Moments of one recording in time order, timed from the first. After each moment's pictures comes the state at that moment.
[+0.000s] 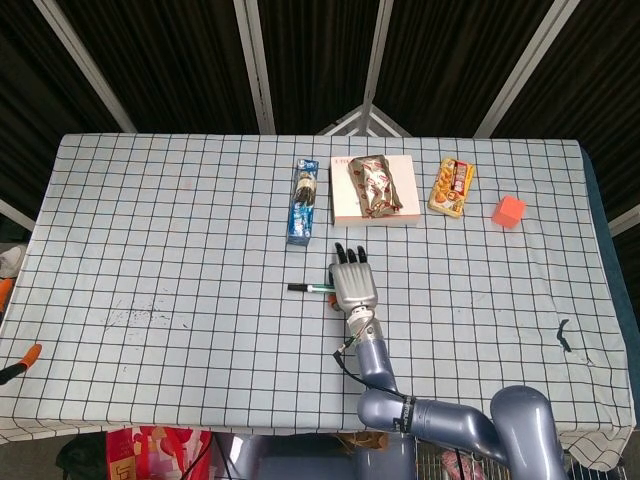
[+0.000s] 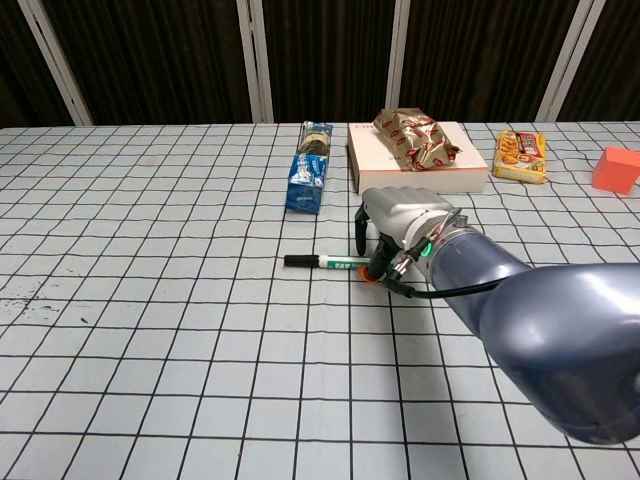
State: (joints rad) left arm 0.01 -1.22 -0.11 -1.58 1.46 1.65 0.19; right arm 0.92 -2.02 0.38 -1.21 -0.61 1.11 -0.83
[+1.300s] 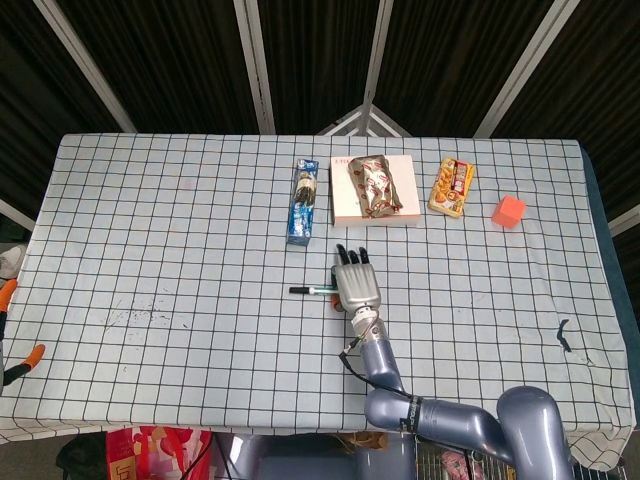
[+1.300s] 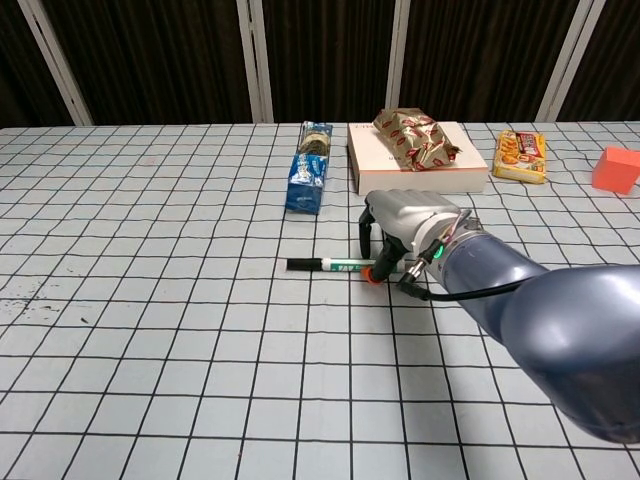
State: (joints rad) left arm 0.01 -1.22 -0.10 -1.61 1.48 1.66 0.24; right arm 0.90 -1.99 0.36 -1.24 -0.65 1.08 -0.77
